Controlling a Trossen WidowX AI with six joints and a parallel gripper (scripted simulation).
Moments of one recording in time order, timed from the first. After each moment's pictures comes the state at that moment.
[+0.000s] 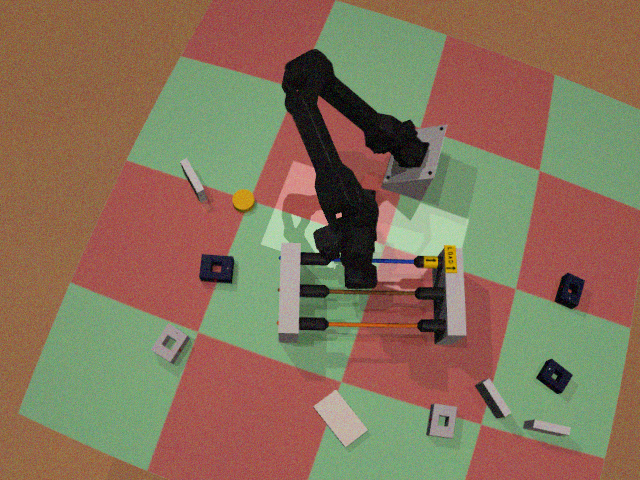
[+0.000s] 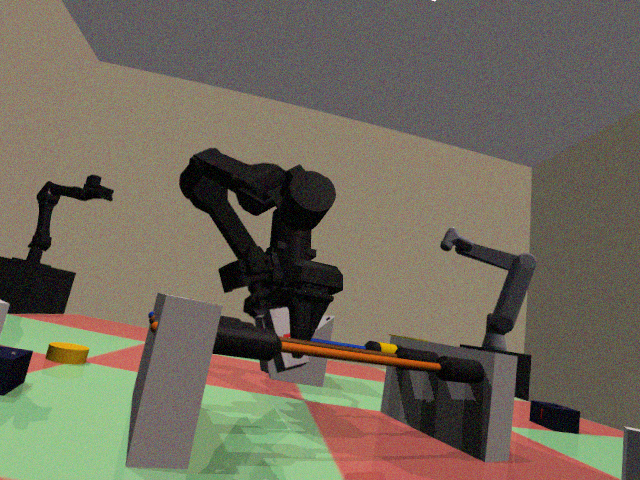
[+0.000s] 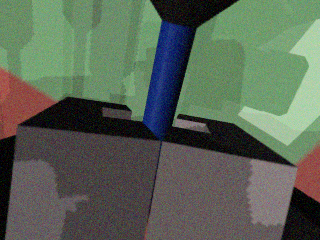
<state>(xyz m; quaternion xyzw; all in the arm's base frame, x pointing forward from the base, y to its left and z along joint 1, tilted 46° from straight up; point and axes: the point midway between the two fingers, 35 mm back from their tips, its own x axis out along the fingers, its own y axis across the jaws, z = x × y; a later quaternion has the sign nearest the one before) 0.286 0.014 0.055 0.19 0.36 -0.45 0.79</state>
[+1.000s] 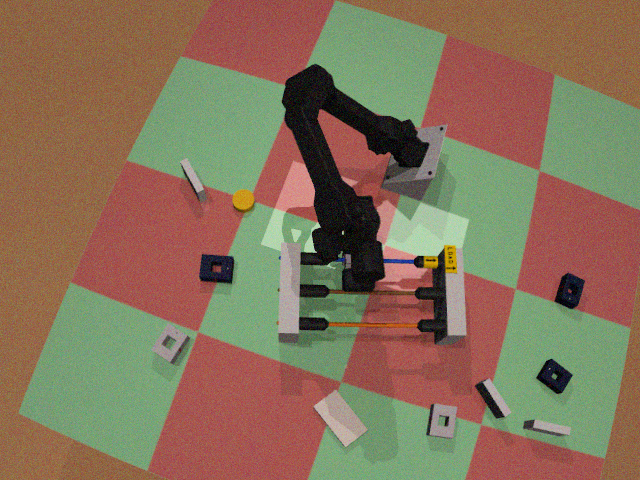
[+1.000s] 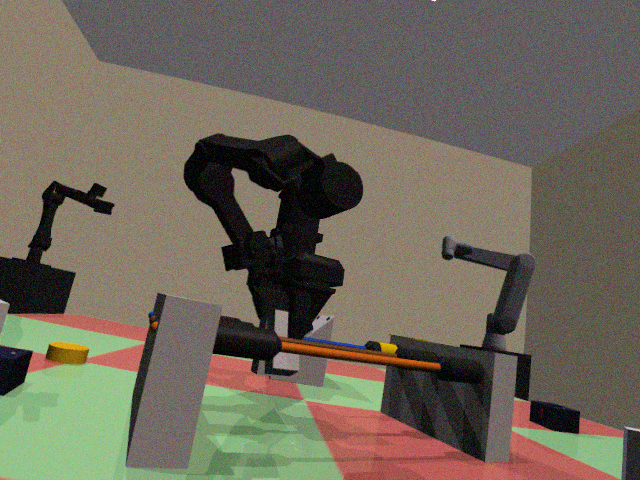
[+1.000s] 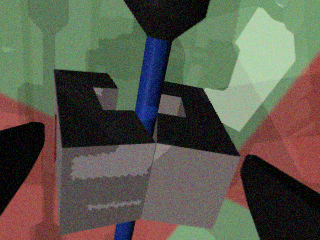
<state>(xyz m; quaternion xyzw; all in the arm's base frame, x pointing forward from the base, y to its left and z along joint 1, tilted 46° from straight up) 0.283 0.023 0.073 0.16 0.37 -0.53 0.74</state>
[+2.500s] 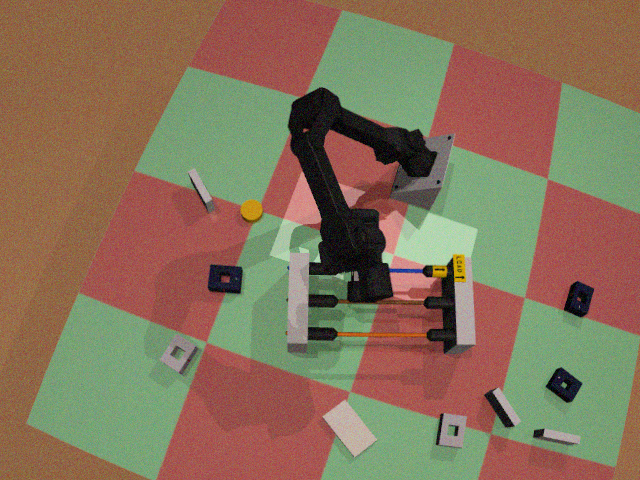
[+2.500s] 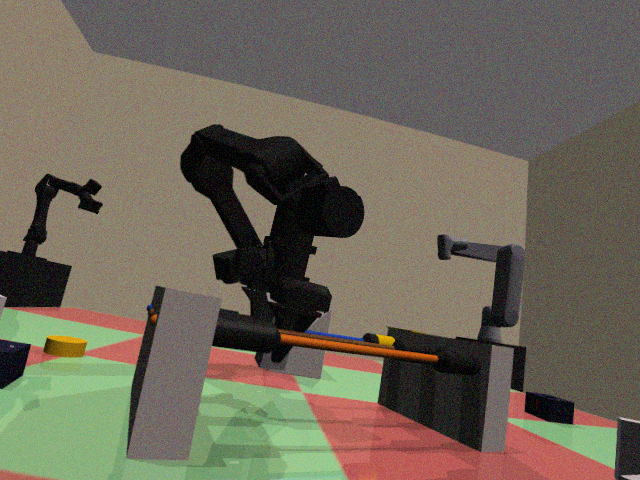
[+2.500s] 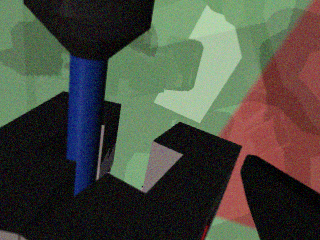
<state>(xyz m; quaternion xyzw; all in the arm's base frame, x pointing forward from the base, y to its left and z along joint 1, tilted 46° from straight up) 0.273 -0.001 0.063 0.12 0.37 -0.60 0.70</state>
